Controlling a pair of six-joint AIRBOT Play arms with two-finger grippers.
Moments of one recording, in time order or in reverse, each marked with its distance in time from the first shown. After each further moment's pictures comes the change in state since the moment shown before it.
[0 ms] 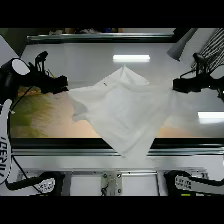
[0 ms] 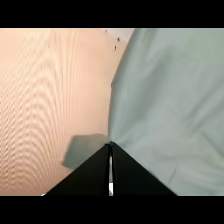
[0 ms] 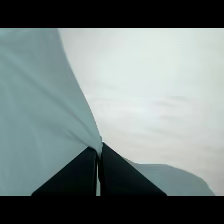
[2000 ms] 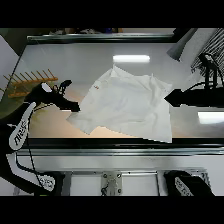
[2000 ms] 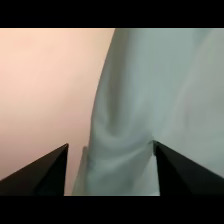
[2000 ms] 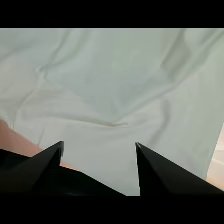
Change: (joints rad) left arm 0.007 -0.355 -0.142 -0.036 0.172 0.571; right arm 0.115 0.534 -0.354 0.076 0.128 -0.020
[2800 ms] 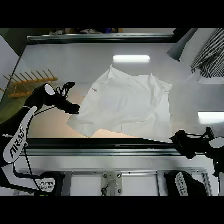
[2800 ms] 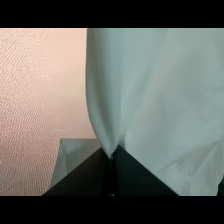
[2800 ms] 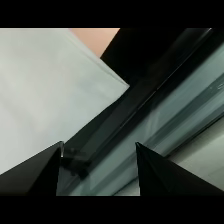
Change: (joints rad) left arm -0.054 0.134 -0.099 0.037 -0.019 -0.087; right arm -0.474 0.211 -0.855 0.047 -0.203 0.497
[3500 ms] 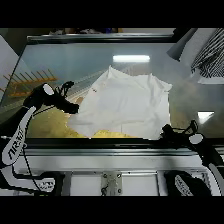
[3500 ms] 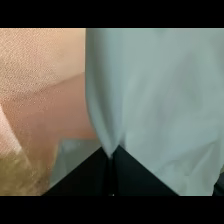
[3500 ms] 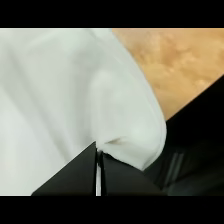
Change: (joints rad) left arm 0.010 0.020 0.008 -0.006 -0.011 -0.028; right arm 0.315 -0.193 -0.036 0.133 -0.438 -0.053
